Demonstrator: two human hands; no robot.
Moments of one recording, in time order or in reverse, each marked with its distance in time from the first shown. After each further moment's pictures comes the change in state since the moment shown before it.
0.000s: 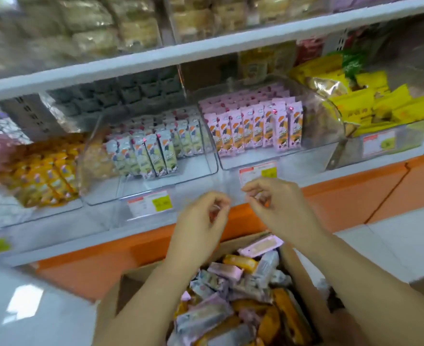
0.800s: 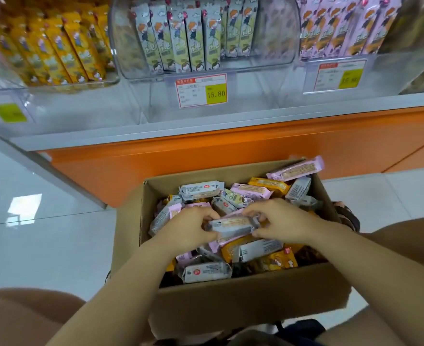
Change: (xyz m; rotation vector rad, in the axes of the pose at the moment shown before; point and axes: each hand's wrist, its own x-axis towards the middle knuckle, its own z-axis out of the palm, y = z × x) left_hand -0.139 -0.134 -0.006 0.033 -0.705 -0.459; right_hand -0.100 0.015 0.111 -0.311 -0.998 0.220
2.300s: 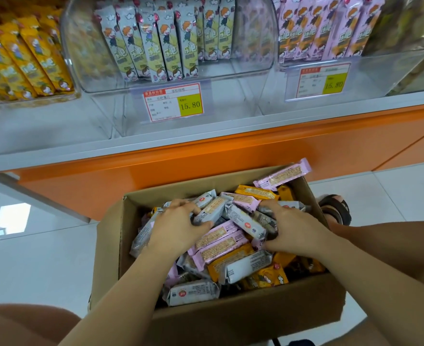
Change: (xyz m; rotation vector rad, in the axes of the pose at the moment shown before) left_hand 0.036 0.003 0.004 0.141 0.309 -0.190; right_hand -0.006 0.049 0.001 -0.082 0.134 0.204
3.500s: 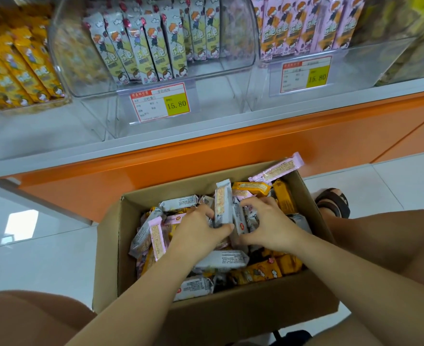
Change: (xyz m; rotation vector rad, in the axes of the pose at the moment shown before) left_hand -0.024 0.047 0.009 -0.216 -0.128 -0.081; right_hand -0.002 -0.029 0.010 0.528 0.016 0.038
